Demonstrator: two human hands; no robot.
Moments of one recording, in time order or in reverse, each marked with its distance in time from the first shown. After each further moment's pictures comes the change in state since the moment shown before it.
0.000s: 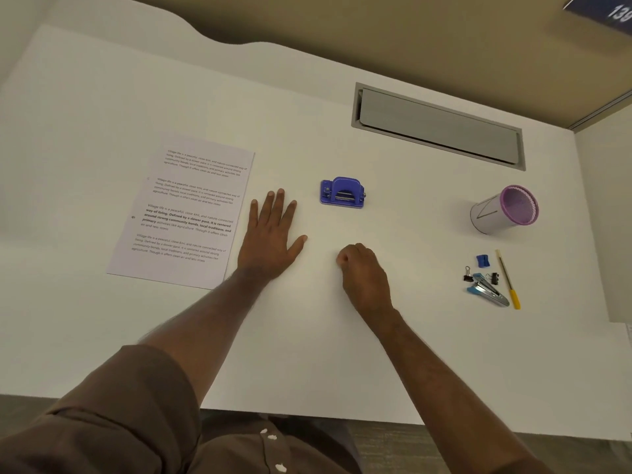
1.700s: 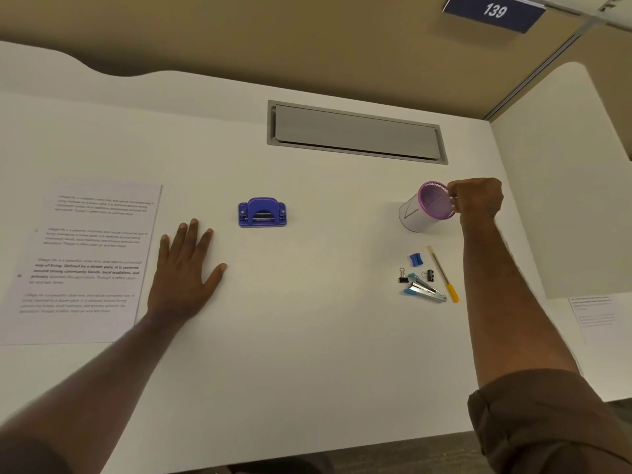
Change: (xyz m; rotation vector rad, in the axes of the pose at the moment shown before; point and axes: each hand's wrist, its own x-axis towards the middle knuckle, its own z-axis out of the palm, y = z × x) left_hand -0.002 -0.002 0.002 -0.027 0.041 -0.013; right_hand 0.105 0.241 -0.221 0.561 0.518 0.841
